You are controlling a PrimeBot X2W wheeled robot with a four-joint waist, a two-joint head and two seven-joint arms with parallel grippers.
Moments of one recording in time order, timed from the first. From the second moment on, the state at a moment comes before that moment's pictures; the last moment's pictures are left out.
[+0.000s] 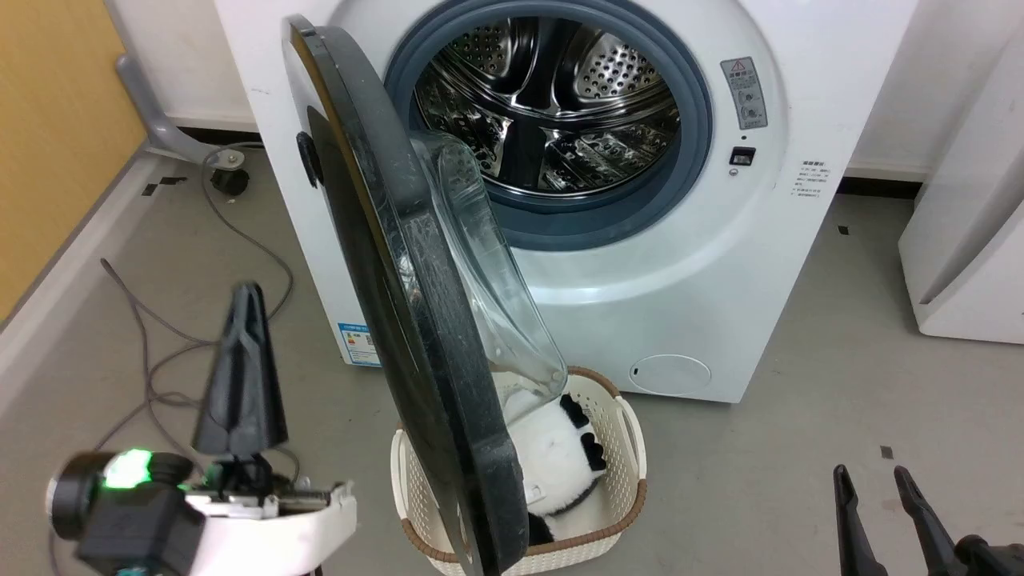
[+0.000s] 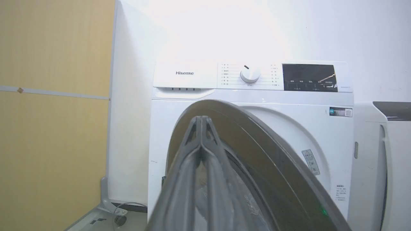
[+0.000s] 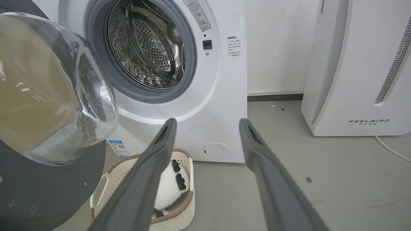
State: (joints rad) left arm 0.01 0.05 -0.05 -0.33 -0.09 0.03 -0.26; right arm 0.15 -0.08 -0.08 0.09 0.21 0.13 -0.25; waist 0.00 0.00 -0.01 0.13
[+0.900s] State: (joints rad) left arm 0.00 0.05 -0.38 -0.41 -0.10 -0.02 -0.12; right arm 0.13 -0.08 -0.07 0.12 0.22 0.13 -0.25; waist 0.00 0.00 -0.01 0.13
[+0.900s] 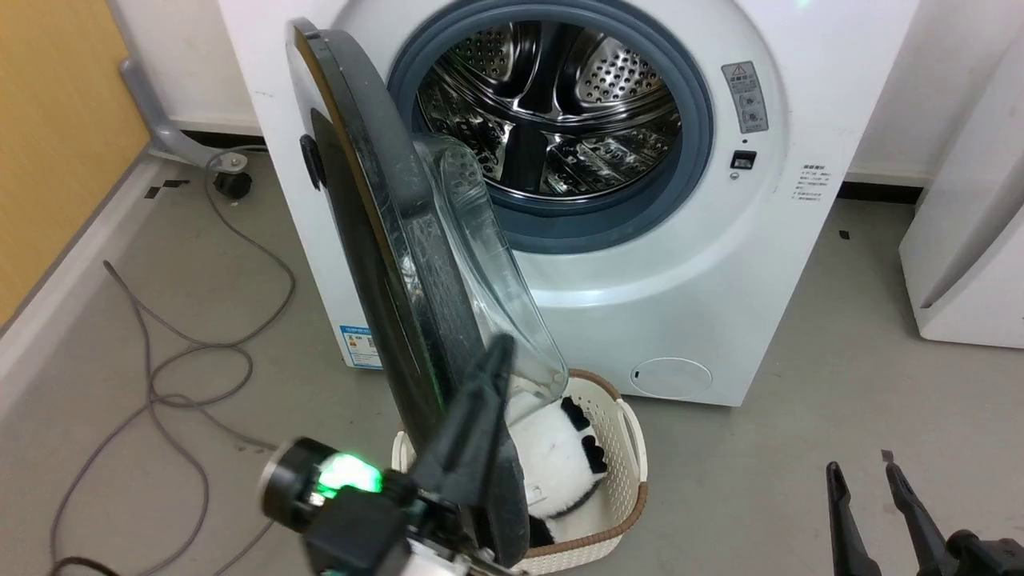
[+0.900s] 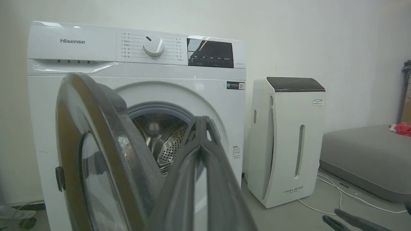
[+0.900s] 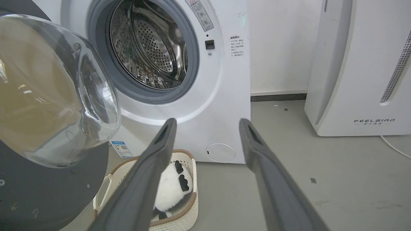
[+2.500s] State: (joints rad) left arm 0.06 0.13 -0.33 -0.18 -0.18 0.08 0.08; right arm 0.14 -0.06 -0.04 0.18 0.24 0.13 -0.26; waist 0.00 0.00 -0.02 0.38
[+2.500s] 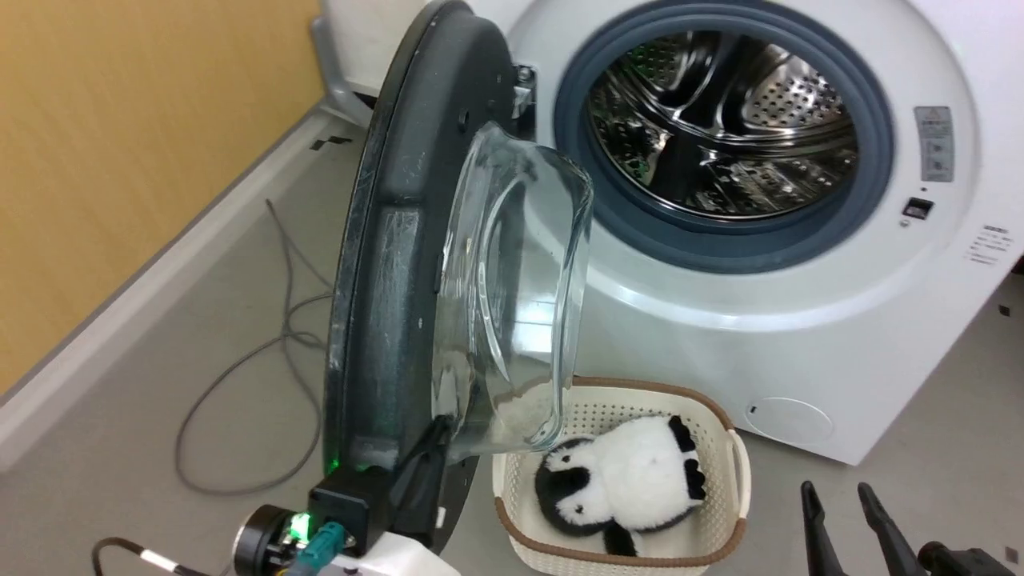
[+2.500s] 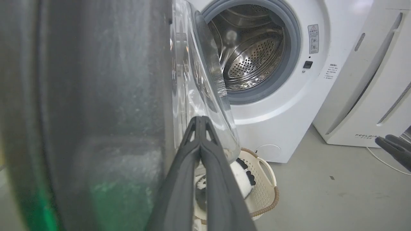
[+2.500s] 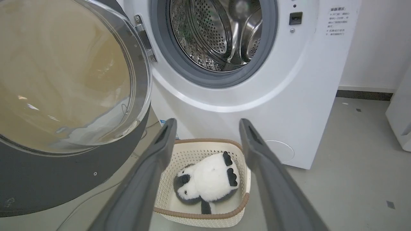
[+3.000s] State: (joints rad) left arm 0.03 0.16 -0.21 -0.13 -0.24 0.12 0.02; right arm 0.13 -0.10 -0.02 0.17 0.25 0.13 -0.26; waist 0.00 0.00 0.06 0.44
